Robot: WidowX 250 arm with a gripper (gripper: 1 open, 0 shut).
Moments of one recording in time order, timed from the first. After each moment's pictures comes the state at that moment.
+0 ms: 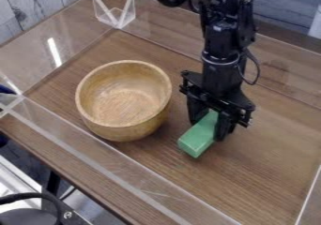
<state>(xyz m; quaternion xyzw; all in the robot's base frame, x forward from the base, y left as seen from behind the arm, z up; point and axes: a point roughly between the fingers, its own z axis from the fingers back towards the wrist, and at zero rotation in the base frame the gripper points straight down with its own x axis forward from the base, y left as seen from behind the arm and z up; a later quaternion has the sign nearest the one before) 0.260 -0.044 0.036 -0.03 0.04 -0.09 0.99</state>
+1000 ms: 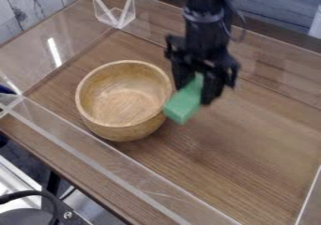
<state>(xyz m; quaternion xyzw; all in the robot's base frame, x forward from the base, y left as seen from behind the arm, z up) 0.266 -0.005 0.090 -0.03 0.01 -0.05 1.00</state>
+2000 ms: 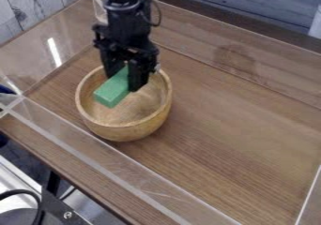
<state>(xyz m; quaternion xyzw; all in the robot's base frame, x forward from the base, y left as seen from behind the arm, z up) 0.238 0.085 0.075 0.00 0.03 -0.01 1.00</state>
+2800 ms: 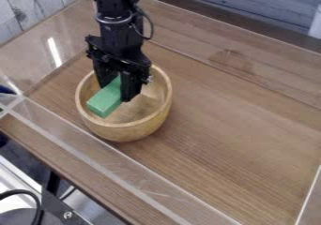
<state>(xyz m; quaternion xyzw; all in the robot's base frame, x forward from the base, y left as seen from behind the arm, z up) 0.229 0.087 0.064 0.00 0.03 0.00 1.00</state>
